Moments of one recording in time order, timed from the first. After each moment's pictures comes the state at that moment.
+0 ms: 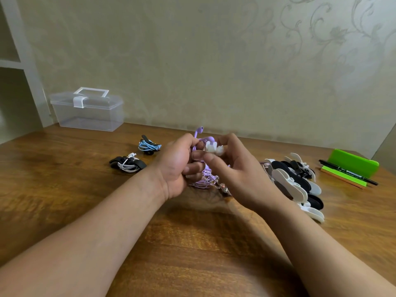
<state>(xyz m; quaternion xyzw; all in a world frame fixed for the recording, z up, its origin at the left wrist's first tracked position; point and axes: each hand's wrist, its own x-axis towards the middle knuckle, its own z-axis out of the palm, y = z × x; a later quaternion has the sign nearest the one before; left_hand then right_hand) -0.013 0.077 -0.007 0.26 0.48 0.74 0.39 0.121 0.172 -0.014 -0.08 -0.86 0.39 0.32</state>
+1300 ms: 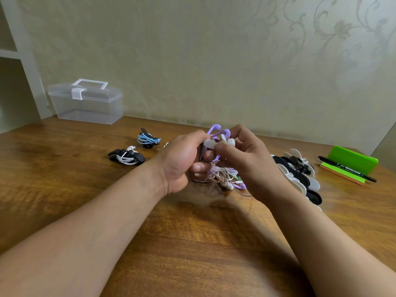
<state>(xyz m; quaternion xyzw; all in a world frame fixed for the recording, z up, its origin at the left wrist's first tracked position) -0.001 0.072 -0.002 0.34 0.52 0.67 0.41 0.121 0.182 -0.006 -0.09 -0.76 0.56 0.32</state>
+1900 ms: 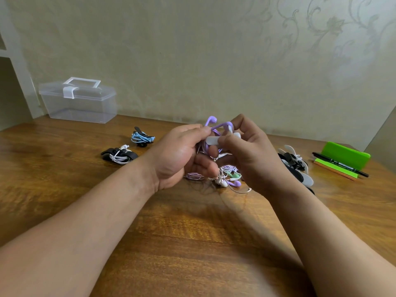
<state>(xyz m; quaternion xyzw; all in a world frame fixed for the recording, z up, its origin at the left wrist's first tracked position) 0.010 0.064 0.008 0.41 0.51 0.67 0.36 0.129 0.190 0.006 -0.06 -0.73 0.60 0.31</state>
